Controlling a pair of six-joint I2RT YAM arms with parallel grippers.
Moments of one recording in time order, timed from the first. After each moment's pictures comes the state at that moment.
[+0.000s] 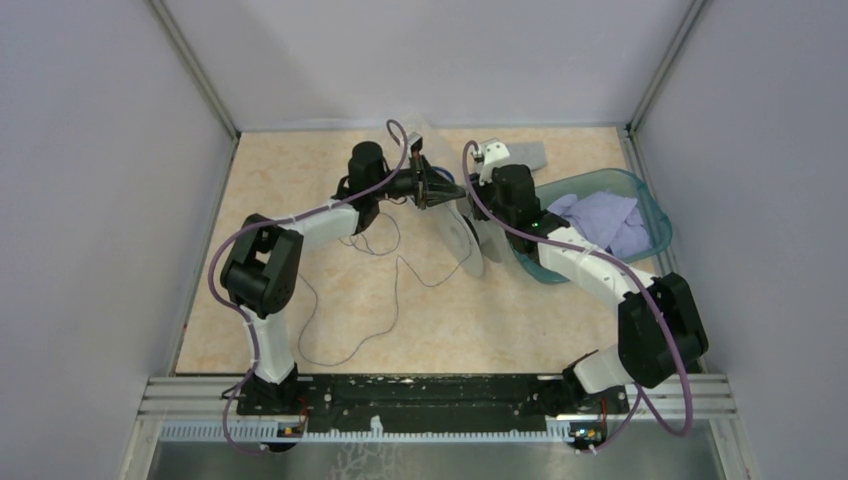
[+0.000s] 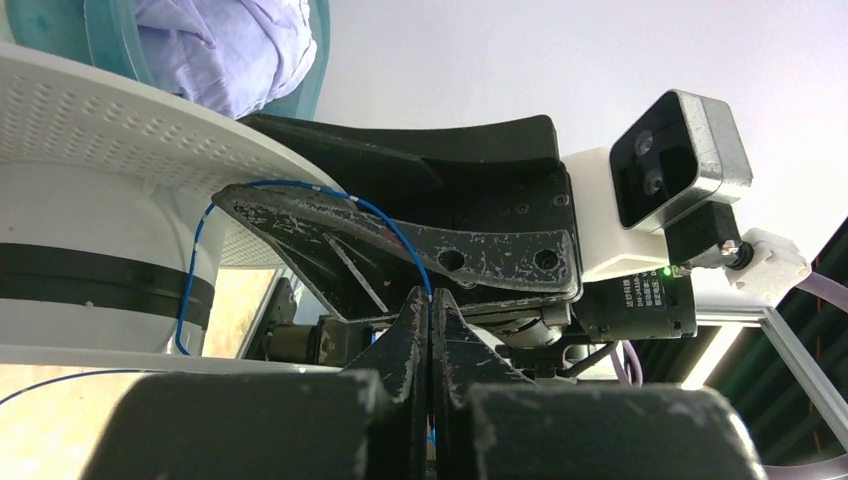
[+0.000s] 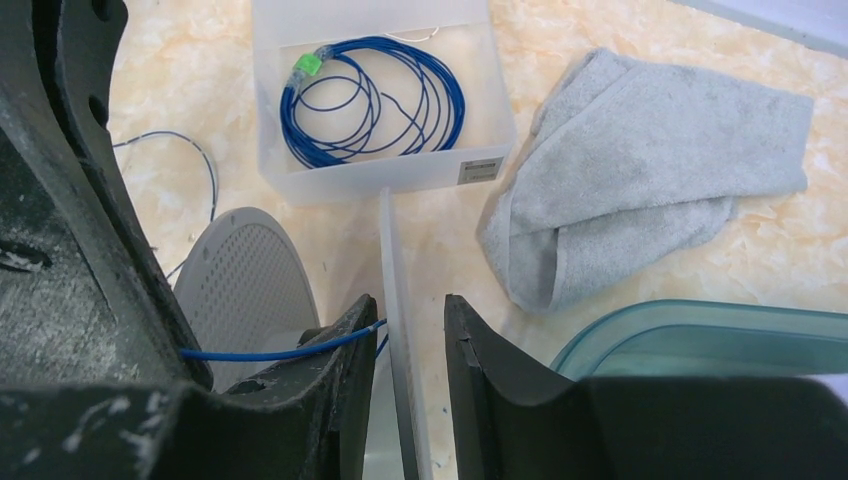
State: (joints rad) left arm -0.51 1.93 1.26 0.65 0.90 -1.50; right arm 0.52 1.42 0.97 0.05 0.09 0.03
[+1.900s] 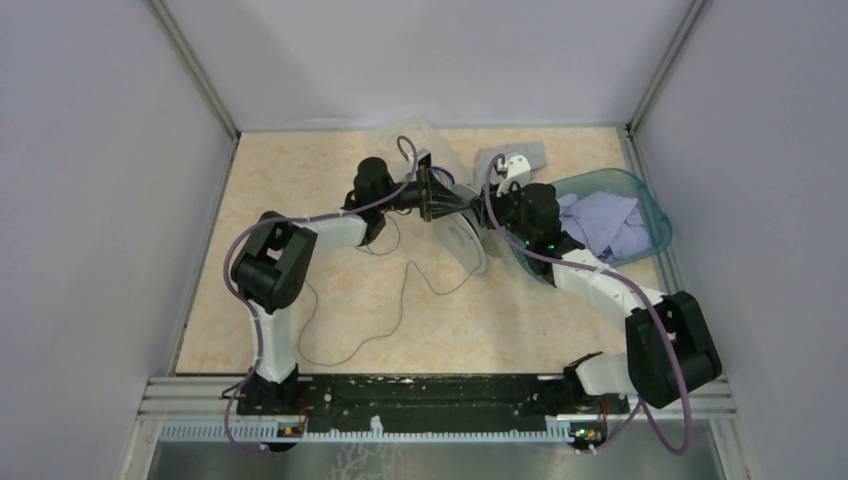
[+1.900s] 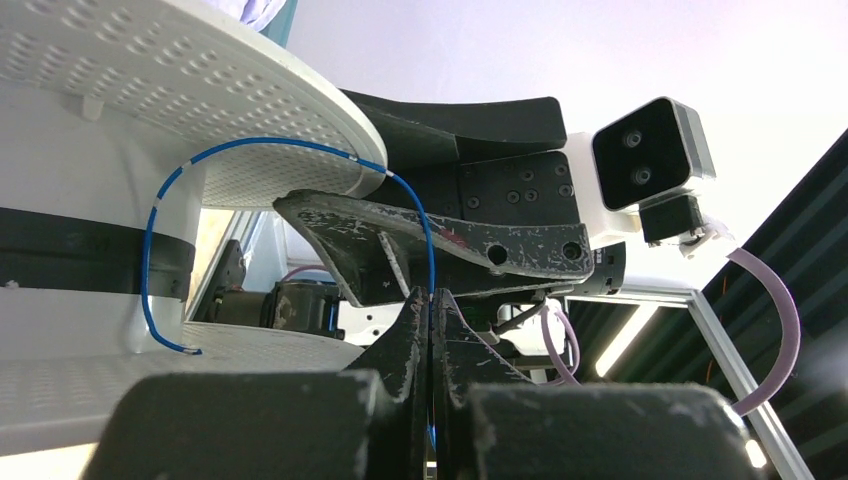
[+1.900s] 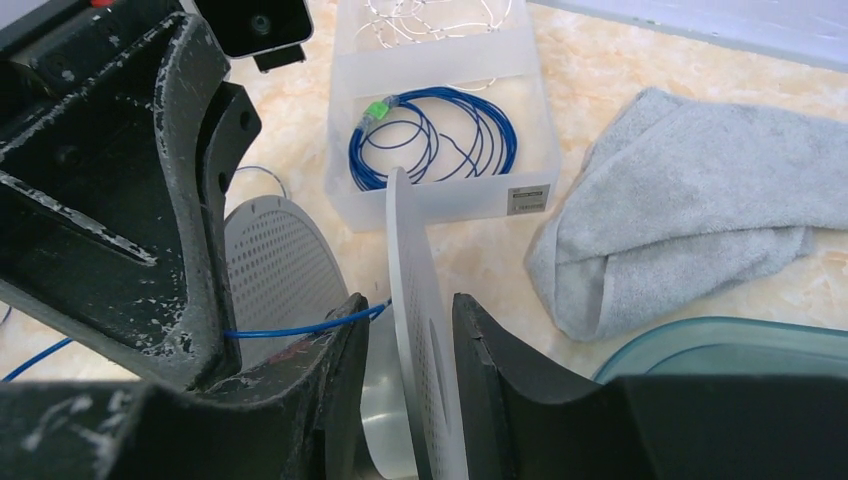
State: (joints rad) left arm -0.54 1.98 1.18 0.87 0.93 -1.72; right arm 0.43 1.32 0.74 0.36 -0.13 0.11
